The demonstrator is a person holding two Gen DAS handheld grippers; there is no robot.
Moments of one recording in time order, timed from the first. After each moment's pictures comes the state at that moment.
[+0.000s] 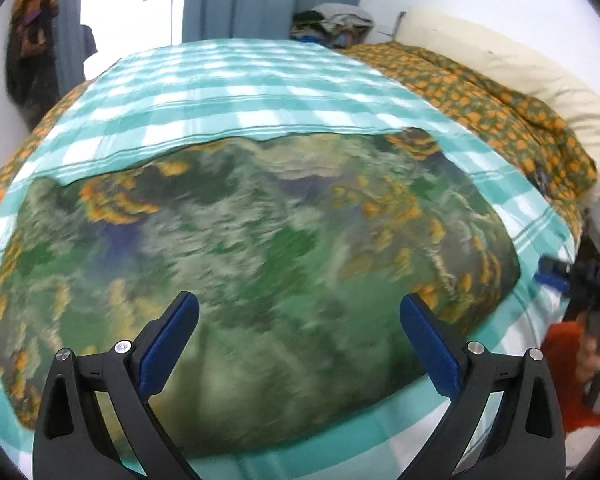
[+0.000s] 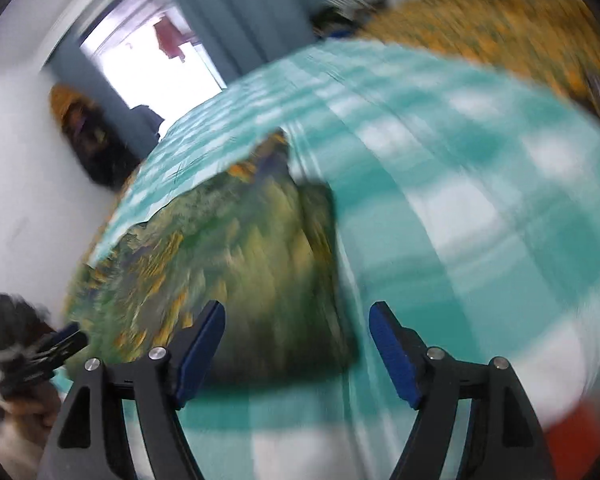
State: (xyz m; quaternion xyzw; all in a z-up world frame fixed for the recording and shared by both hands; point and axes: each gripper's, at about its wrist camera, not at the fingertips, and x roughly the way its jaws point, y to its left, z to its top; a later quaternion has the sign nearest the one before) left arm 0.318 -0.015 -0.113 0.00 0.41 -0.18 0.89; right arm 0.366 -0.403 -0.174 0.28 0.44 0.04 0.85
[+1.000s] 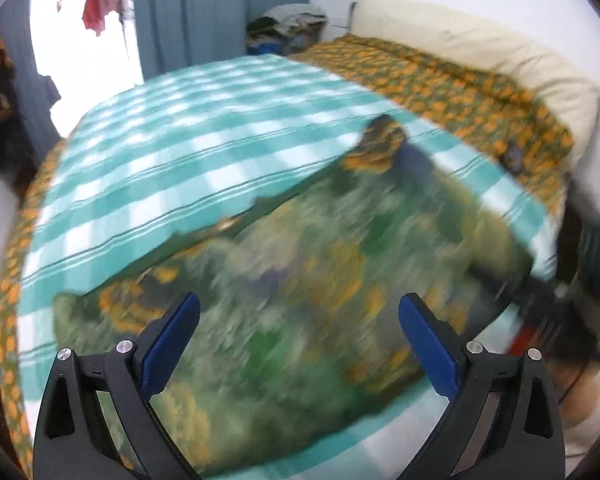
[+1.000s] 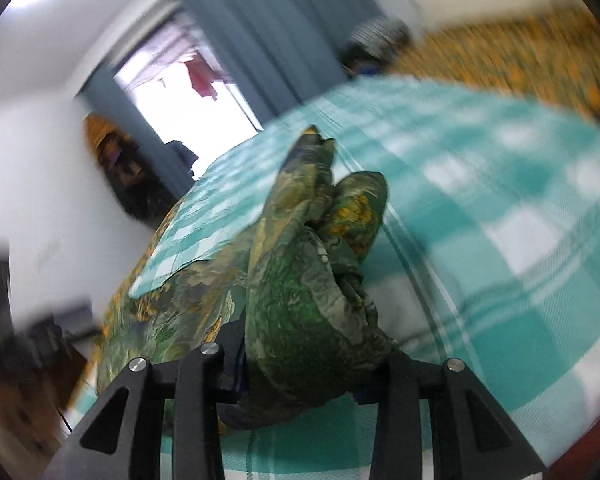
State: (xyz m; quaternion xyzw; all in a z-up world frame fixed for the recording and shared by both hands) left arm 0.348 -0.039 0.004 0.07 0.41 -0.24 0.88; right arm 0.394 -0.306 -0.115 0.17 0.31 0.09 0.93
